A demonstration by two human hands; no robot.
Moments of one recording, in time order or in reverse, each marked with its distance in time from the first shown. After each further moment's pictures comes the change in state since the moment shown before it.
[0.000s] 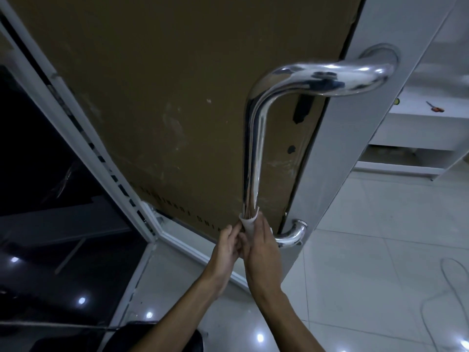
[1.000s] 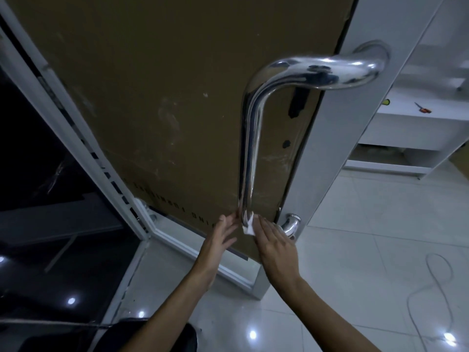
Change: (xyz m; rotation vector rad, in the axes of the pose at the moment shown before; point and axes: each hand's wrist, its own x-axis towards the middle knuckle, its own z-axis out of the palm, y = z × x) left_hand -0.010 0.010 -0.006 0.091 0.040 0.087; right_hand 0.006 0.047 -0.031 -0.421 0.024 -0.473
